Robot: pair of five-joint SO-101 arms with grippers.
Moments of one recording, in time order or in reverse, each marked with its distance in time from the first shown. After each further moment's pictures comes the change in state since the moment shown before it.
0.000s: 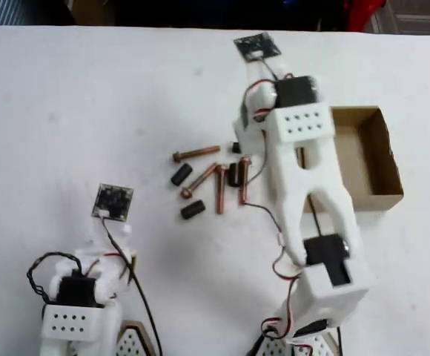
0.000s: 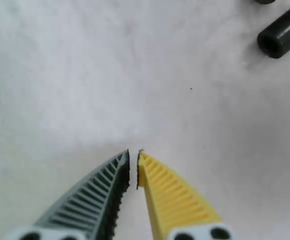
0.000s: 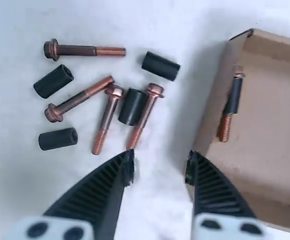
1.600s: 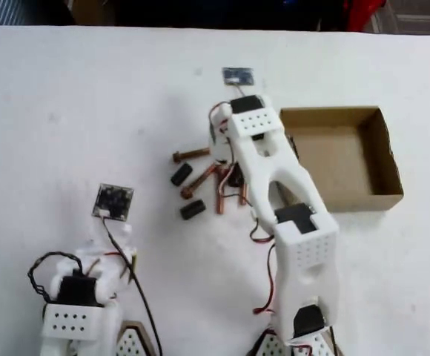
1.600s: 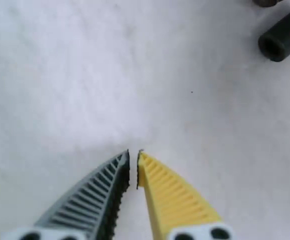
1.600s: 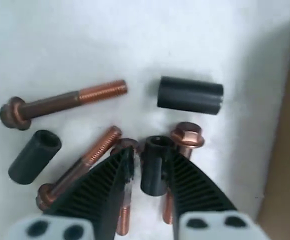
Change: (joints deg) left arm 0.0 0.6 0.8 -2.0 0.0; right arm -3.6 20.4 3.4 -20.0 -17.8
